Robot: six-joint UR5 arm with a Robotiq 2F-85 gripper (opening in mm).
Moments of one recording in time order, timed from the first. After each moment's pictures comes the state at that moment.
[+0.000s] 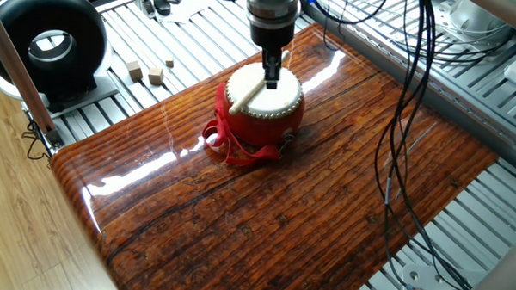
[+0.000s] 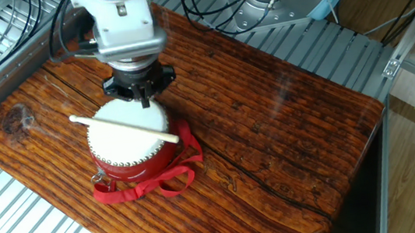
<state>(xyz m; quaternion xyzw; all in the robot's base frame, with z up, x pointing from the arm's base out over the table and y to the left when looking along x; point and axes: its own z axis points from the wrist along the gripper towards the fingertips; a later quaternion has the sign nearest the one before) 0.550 0.015 0.157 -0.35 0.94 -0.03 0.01</state>
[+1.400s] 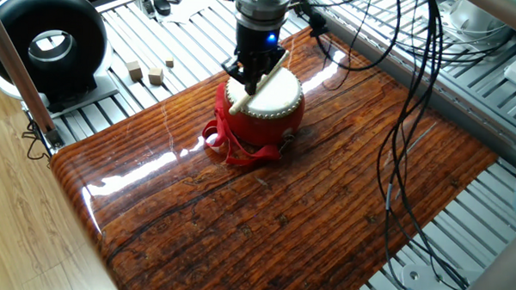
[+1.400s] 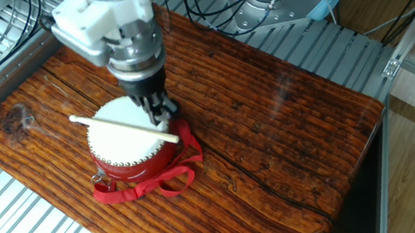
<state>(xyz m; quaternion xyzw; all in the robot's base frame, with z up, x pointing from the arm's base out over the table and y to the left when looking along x) 0.566 0.053 0.149 0.08 1.00 0.03 0.03</state>
